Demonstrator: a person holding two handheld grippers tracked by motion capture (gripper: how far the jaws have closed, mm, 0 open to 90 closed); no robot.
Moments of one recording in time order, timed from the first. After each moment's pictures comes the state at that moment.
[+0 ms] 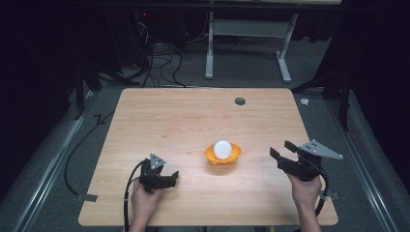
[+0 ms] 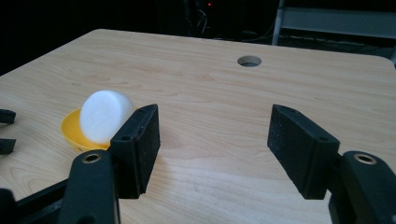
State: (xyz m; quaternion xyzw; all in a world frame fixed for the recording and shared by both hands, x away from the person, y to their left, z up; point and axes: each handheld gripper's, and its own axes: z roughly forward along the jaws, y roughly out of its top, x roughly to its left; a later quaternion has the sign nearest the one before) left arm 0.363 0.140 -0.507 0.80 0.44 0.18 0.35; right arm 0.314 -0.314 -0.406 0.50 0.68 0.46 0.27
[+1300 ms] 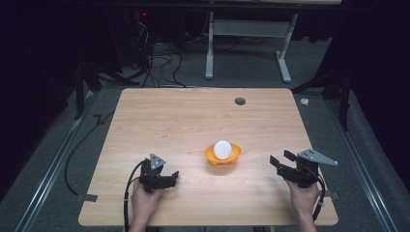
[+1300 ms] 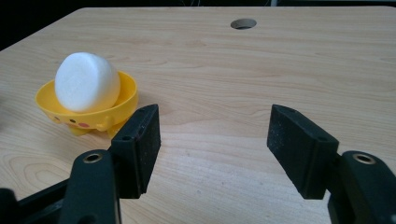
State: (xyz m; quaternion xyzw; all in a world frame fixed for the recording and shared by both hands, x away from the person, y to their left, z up) left arm 0.363 0.139 -0.507 0.80 0.44 0.18 0.35; right arm 0.313 -0.320 -0.442 0.53 0.68 0.45 0.24
